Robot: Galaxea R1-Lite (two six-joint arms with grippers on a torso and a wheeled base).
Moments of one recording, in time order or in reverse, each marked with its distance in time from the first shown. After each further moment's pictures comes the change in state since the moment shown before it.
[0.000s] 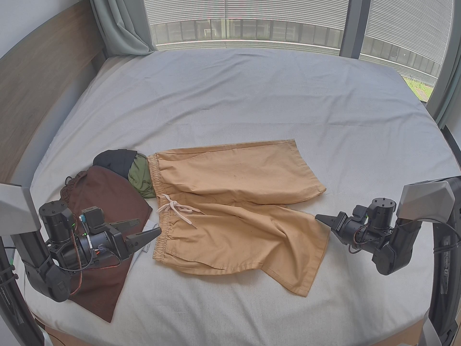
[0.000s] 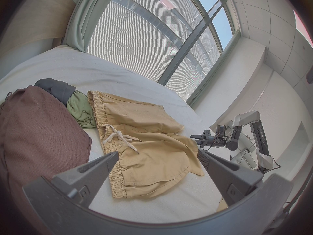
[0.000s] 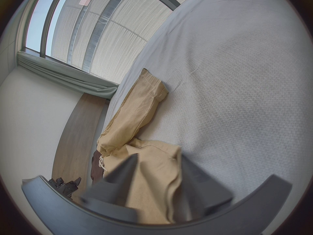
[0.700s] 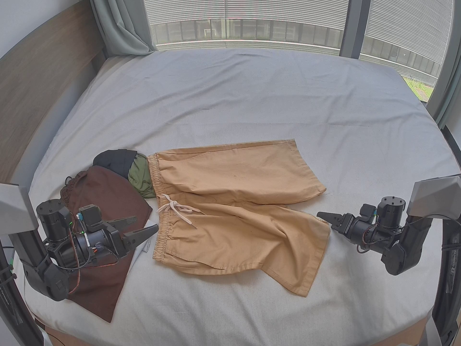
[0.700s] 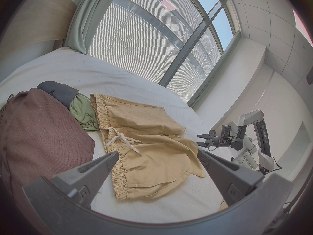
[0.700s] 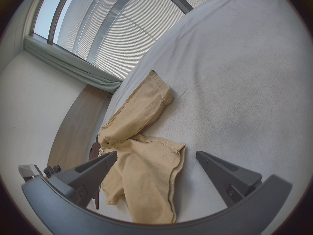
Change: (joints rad) left arm 0.015 -0.011 -0.001 0.000 0.000 -0.002; right arm -0.029 -0.079 0.087 0.011 0.036 -0.124
